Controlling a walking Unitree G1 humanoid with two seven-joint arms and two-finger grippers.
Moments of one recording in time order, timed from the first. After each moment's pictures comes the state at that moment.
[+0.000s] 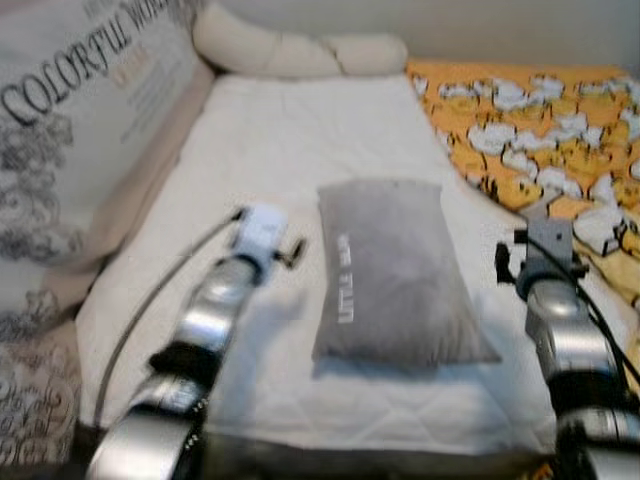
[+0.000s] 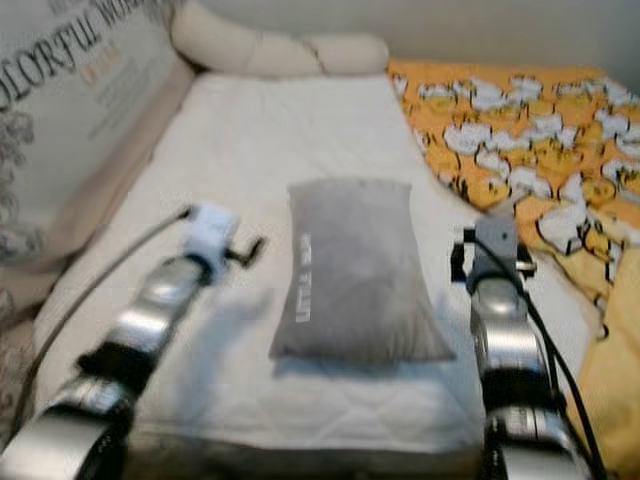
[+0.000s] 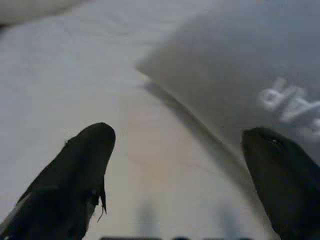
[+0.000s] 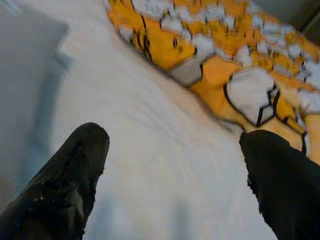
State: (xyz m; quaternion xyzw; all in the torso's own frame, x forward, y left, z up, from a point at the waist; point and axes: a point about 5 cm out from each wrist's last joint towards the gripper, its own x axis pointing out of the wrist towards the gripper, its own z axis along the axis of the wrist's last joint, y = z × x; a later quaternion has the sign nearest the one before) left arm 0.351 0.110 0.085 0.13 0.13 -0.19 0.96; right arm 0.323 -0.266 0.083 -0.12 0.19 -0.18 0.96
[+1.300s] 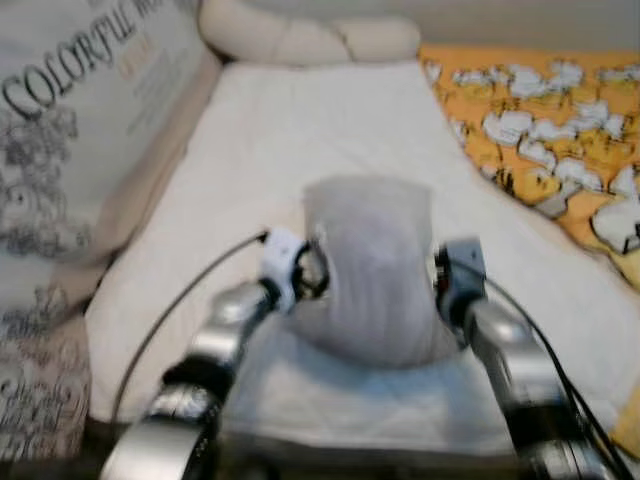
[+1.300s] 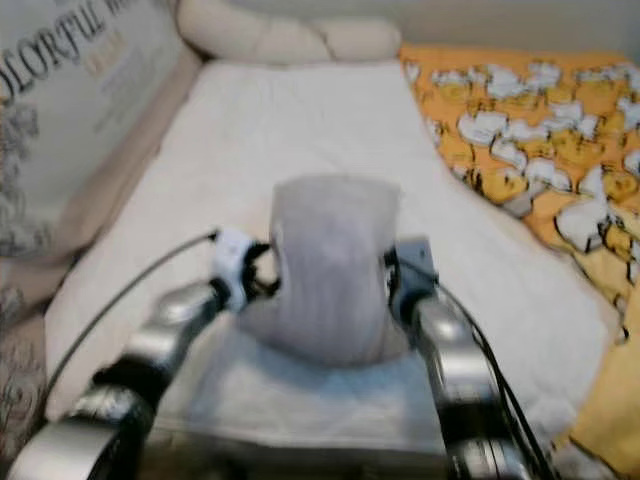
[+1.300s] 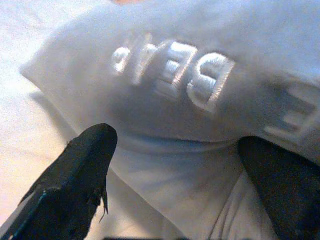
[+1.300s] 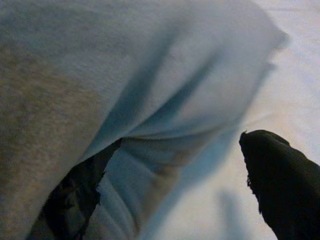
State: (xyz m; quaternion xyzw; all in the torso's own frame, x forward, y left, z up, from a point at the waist) left arm 0.322 0.104 0.073 0.02 0.10 -0.36 0.93; right arm 0.293 -0.170 0.064 -0.02 0.20 0.15 0.97
